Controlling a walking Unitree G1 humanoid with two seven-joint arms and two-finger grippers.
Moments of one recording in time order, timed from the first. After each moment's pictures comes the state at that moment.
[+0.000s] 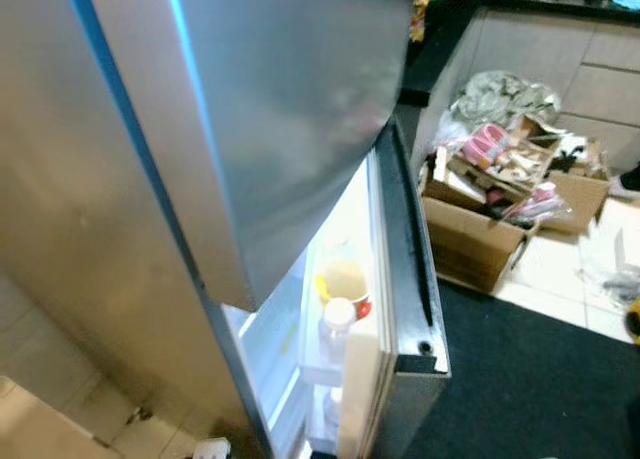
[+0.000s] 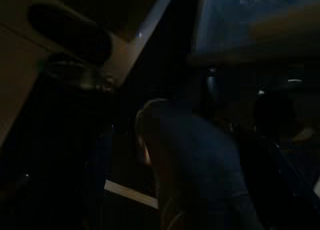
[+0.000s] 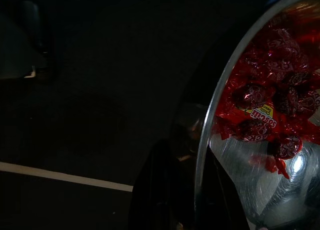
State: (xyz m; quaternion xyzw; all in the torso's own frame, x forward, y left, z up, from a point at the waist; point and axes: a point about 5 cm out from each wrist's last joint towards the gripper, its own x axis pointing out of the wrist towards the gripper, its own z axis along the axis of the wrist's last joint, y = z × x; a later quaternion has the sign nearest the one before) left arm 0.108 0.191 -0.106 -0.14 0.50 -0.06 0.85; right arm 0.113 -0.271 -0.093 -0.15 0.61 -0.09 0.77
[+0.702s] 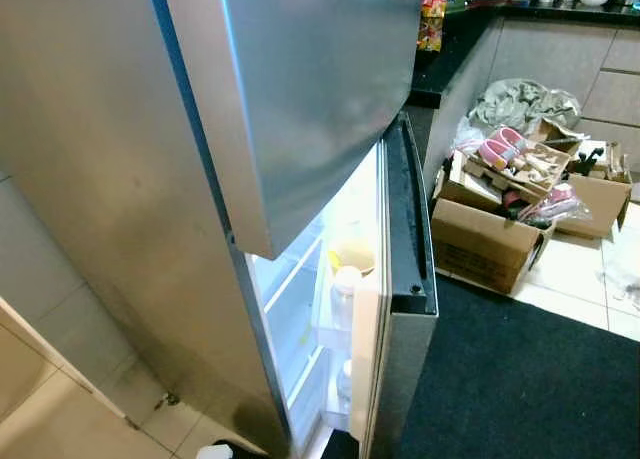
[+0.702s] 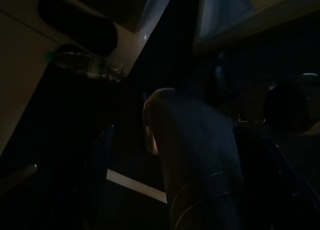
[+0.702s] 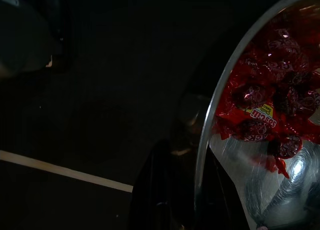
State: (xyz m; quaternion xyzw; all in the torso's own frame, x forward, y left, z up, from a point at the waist) left arm 0.111 0.190 -0.105 -0.13 0.50 -0.07 0.85; right arm 0.107 -0.270 -0.095 -0.15 0.61 -0.09 0.77
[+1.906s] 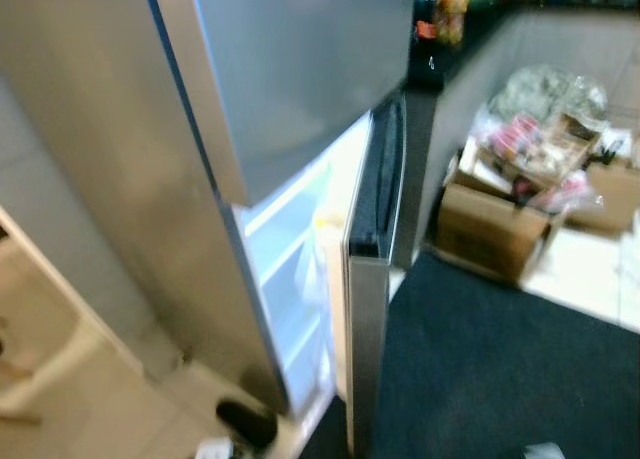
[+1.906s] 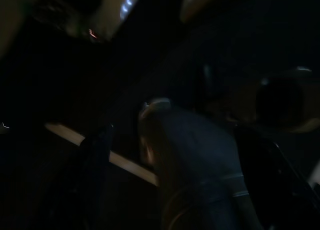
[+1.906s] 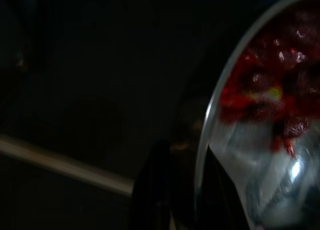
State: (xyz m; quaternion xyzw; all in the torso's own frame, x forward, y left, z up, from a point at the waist) left arm 0.115 0.188 -0.104 -0.13 0.49 -0.07 0.86; right arm 0.107 -0.275 -0.093 -0.15 0.61 -0.09 0.77
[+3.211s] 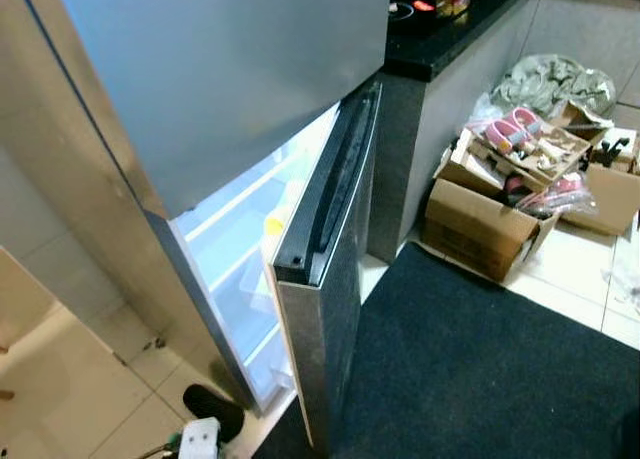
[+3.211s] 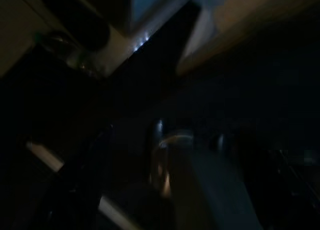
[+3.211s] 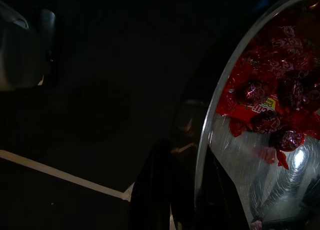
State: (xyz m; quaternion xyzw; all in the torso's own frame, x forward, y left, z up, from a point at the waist) left arm 0.161 0.208 -0.085 -0.15 0.40 0.04 0.90; right arm 0.108 -0.270 -0.095 -0.15 0.61 -0.08 0.78
